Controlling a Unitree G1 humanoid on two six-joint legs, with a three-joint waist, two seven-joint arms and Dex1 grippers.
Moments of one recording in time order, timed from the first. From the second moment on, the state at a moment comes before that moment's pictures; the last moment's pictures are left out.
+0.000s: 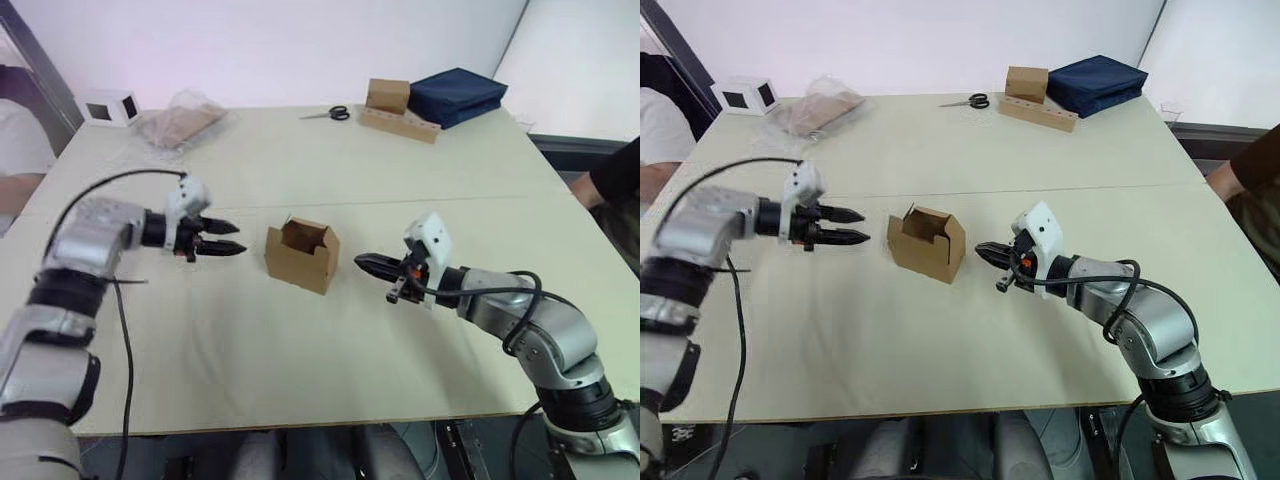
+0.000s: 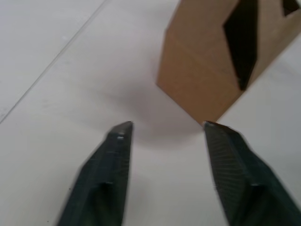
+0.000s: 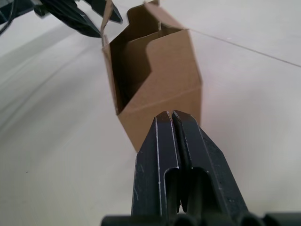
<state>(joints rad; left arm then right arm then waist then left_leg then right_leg) -0.83 0.78 -0.21 0.59 -0.36 0.26 -1.24 -0.37 -0.60 0.07 -0.42 0.64 0.81 0.53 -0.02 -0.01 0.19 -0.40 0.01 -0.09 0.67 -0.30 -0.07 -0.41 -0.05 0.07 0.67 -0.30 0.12</state>
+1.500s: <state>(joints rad) -0.59 0.73 -0.10 0.25 -0.30 0.40 -1.35 -0.43 -0.53 0.10 -0.29 0.47 0.81 0.64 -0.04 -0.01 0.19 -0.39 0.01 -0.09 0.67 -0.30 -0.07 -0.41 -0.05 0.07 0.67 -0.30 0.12</state>
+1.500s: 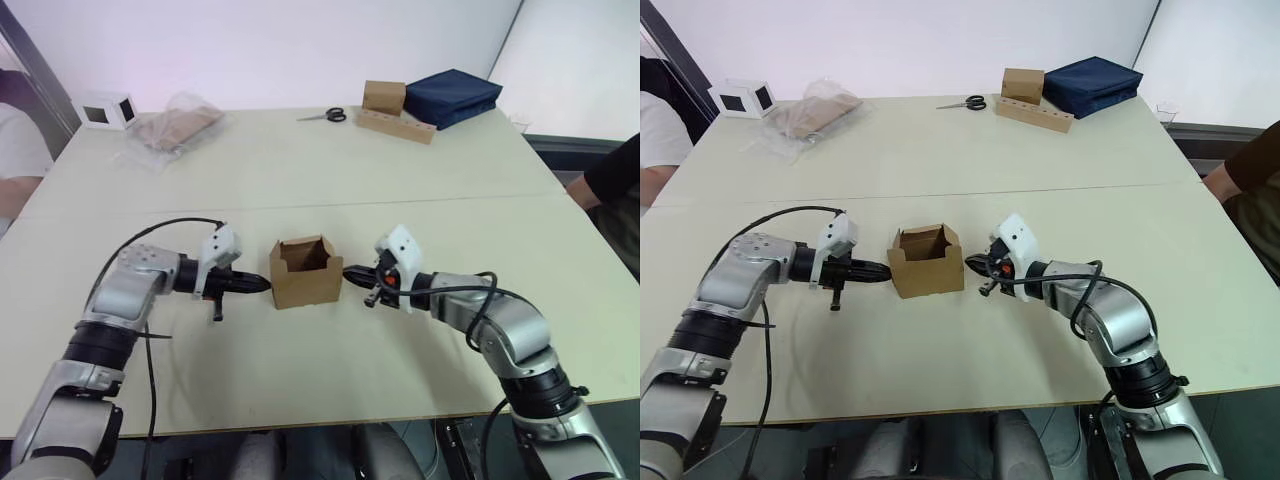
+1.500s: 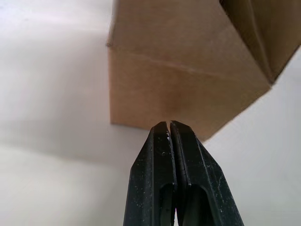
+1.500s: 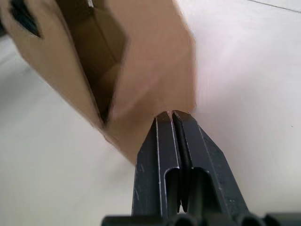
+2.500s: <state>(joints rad) -0.55 0.66 -0.08 0.08 -0.38 0.49 -1.19 -0.64 -0.42 0.18 0.08 0.47 0.66 0.96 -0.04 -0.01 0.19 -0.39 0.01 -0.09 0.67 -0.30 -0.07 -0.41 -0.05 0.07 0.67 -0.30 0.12</state>
